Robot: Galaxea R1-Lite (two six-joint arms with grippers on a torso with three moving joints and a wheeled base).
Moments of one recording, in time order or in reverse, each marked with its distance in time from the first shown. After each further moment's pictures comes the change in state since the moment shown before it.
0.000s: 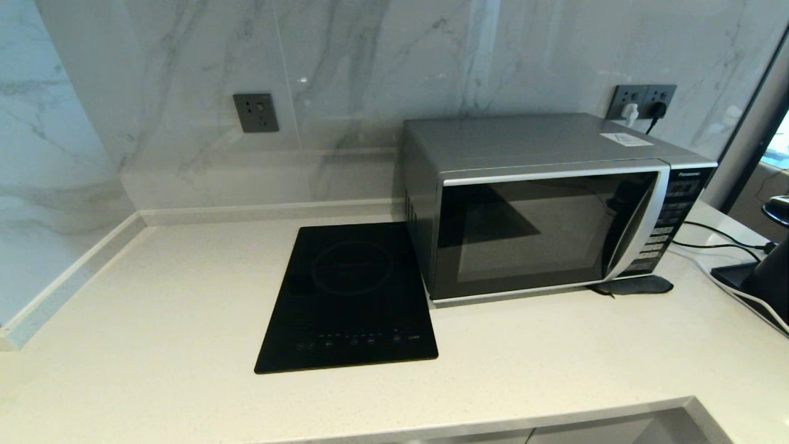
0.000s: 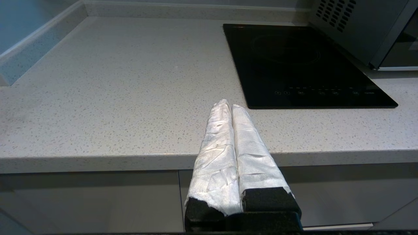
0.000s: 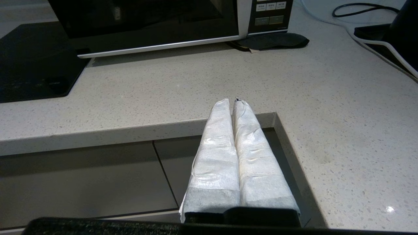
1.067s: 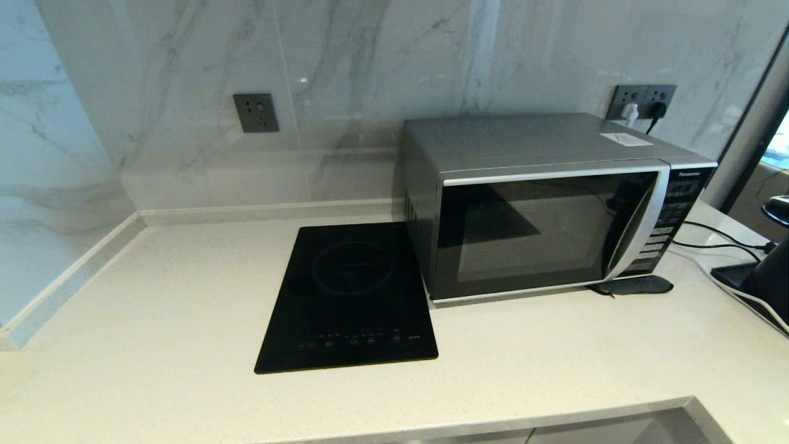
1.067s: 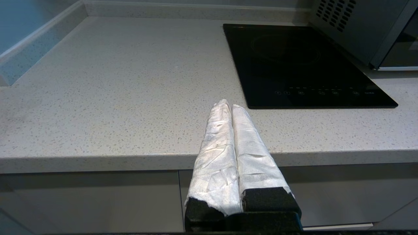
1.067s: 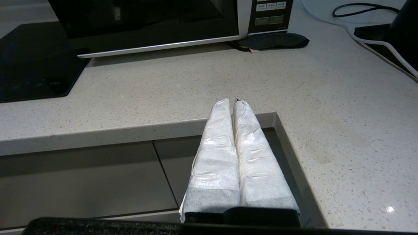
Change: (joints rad) left arm 0.000 0.000 0.000 0.000 0.000 0.000; right arm 0.000 0.000 0.000 0.000 0.000 0.000
